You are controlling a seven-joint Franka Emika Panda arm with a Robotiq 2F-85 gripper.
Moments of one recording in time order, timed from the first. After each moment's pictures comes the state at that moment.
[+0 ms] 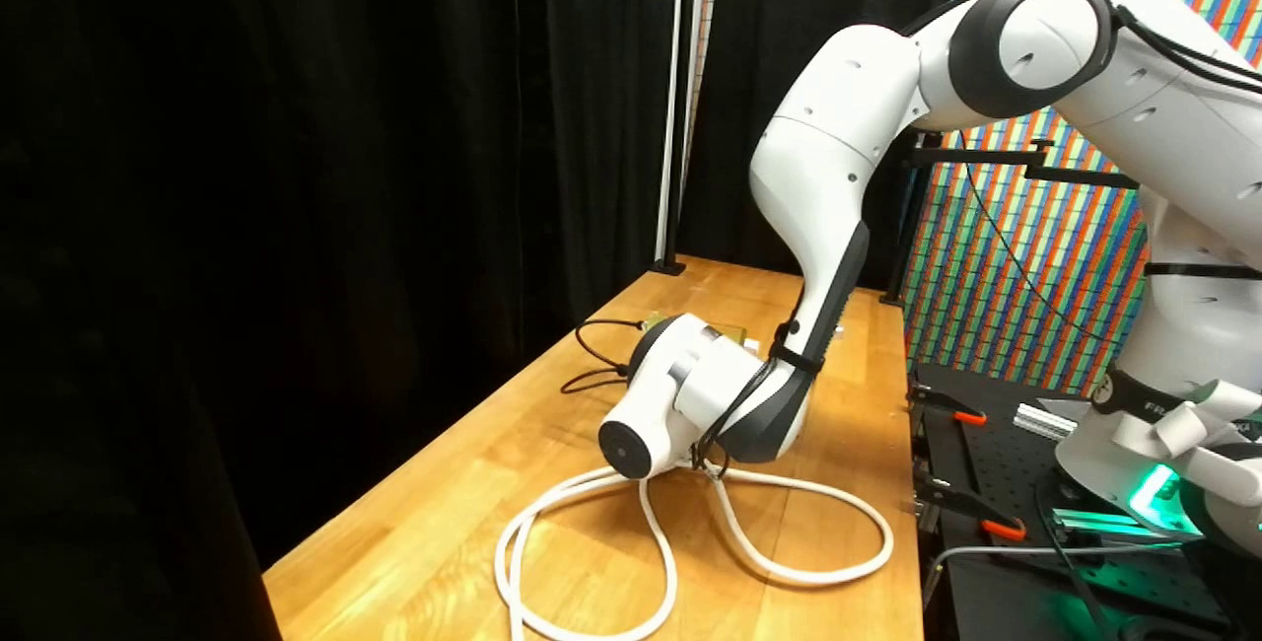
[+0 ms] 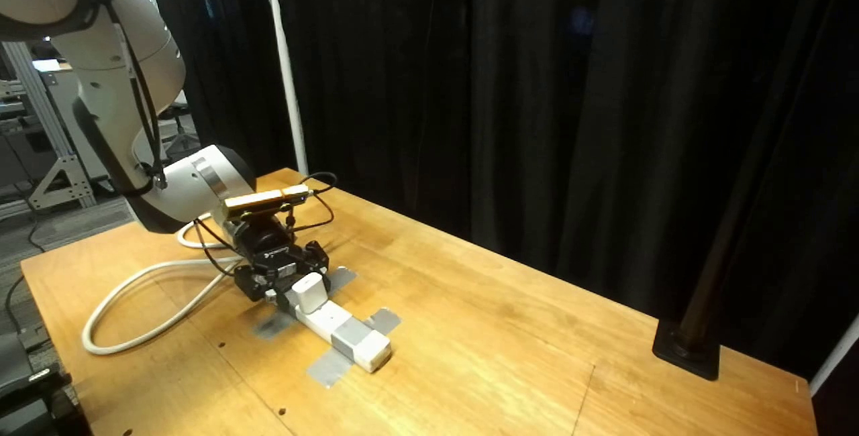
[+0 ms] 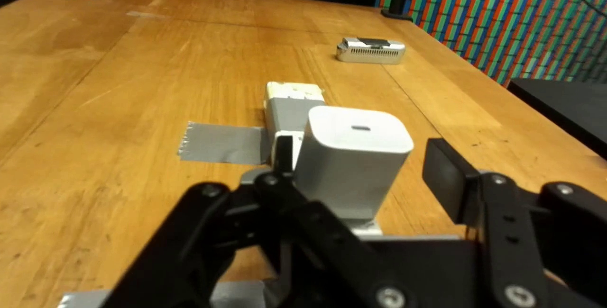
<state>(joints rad) 0.25 0.97 0.24 -1.73 -1.14 1.37 -0.43</state>
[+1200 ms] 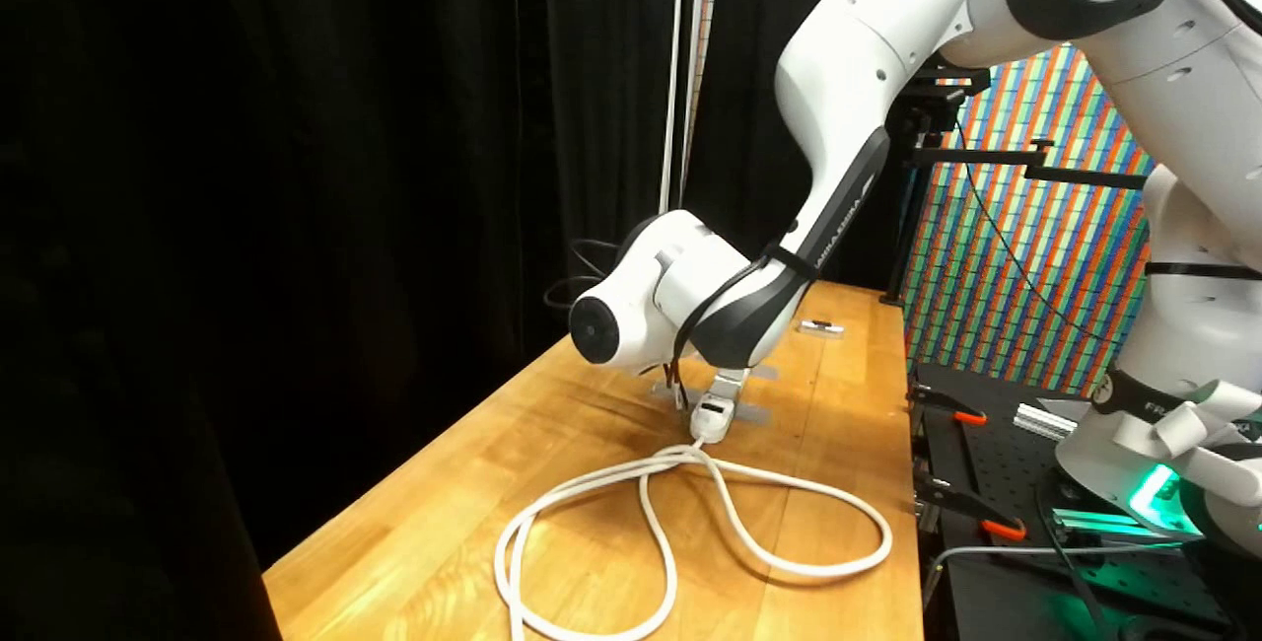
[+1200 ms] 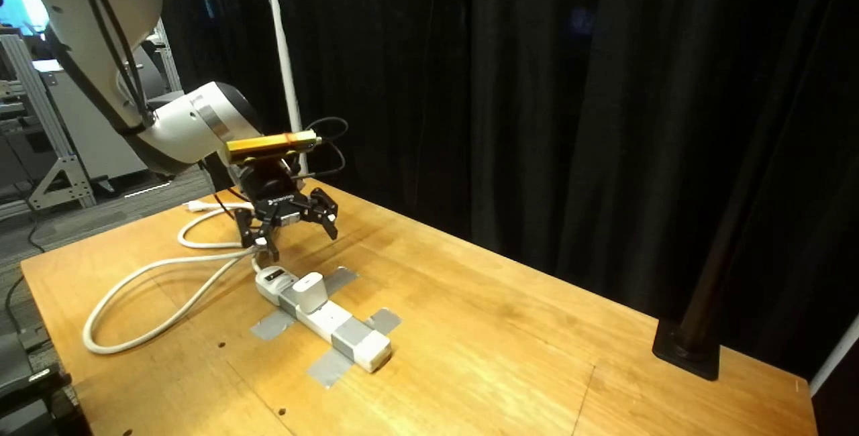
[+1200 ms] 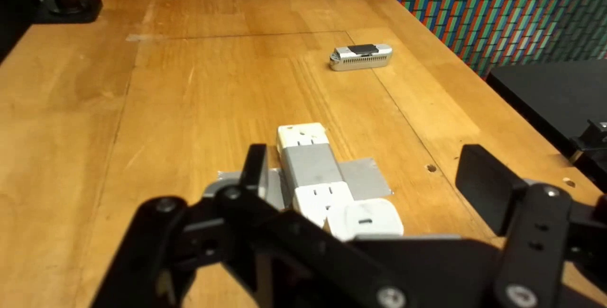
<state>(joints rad) 0.19 0.75 0.26 -1.78 -1.03 1.41 -0.48</state>
